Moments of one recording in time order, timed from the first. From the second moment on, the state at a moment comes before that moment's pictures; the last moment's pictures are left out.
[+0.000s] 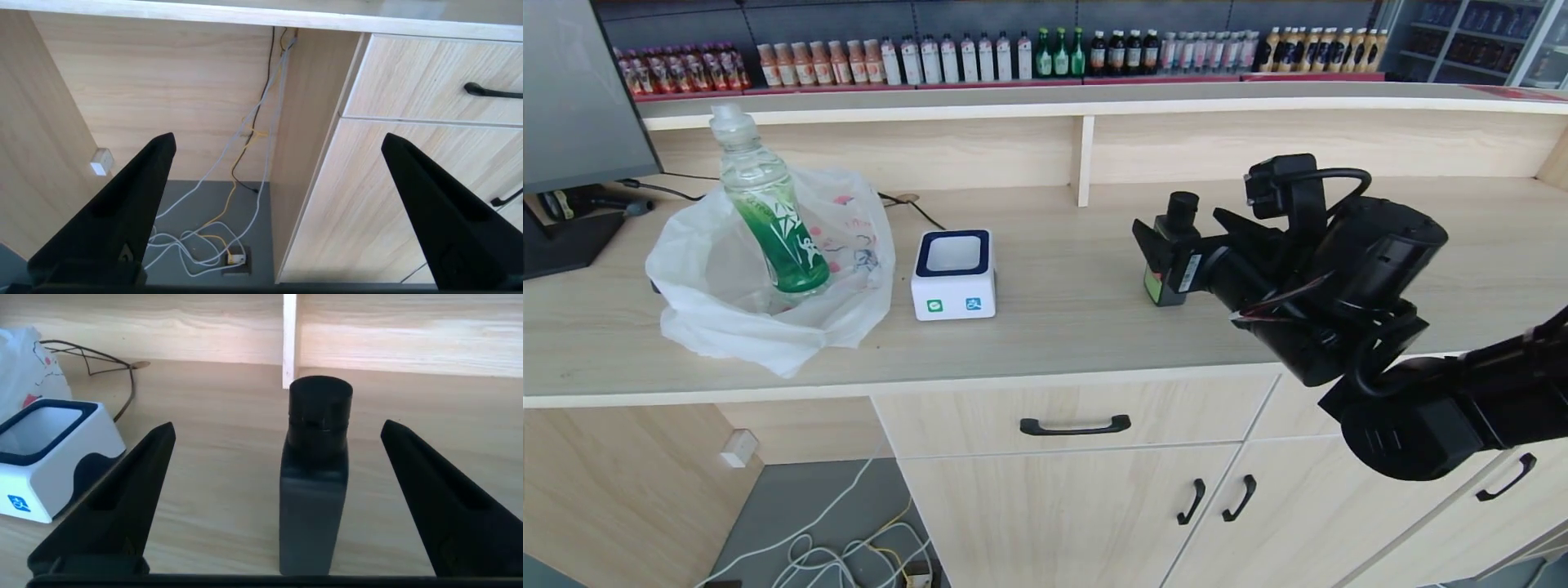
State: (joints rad) left arm 0.00 0.00 0.00 0.00 0.00 0.00; right arm 0.51 1.90 -0.96 -1.19 -0.19 -0.06
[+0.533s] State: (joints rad) left arm 0.00 0.00 0.00 0.00 0.00 0.00; right arm 0.46 2.02 -1.11 -1.13 -0.19 -0.06
